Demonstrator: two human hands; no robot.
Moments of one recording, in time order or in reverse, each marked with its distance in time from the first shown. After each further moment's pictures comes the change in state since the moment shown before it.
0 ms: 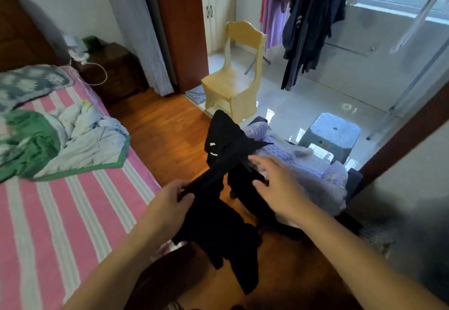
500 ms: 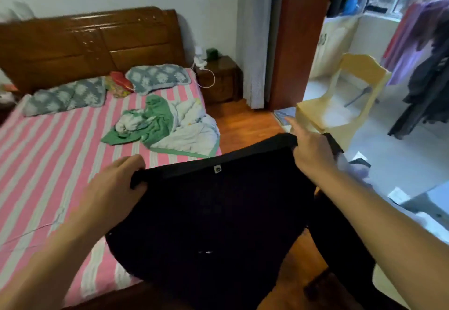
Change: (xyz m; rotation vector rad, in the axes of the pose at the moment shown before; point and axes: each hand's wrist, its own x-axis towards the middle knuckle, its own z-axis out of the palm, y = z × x) left_hand -0.113 -0.112 -0.254 0.696 0.673 0.099; right_hand 0.126 -0.181 0.072 -0.199 0.076 -0.402
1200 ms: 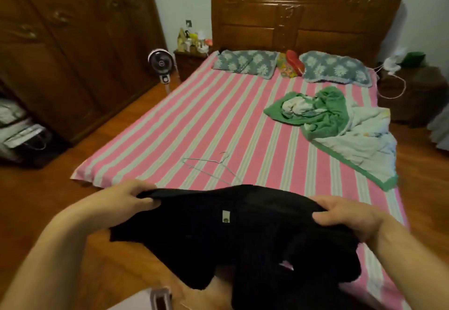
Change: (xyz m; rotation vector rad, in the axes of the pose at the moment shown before) left_hand -0.282 -0.424 -0.187 -0.425 -0.431 -0.905; right_hand -0.086 -0.449 0.264 0.947 -1.774 0.066
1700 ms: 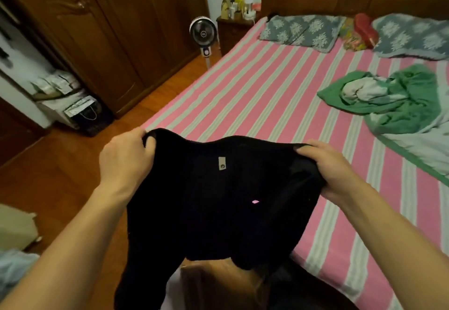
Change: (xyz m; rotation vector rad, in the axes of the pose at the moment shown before) left_hand 0.106 -0.048 -0.067 0.418 1.033 -0.169; right_hand 0.212 -0.084 0.006 0.158 0.620 -0.273
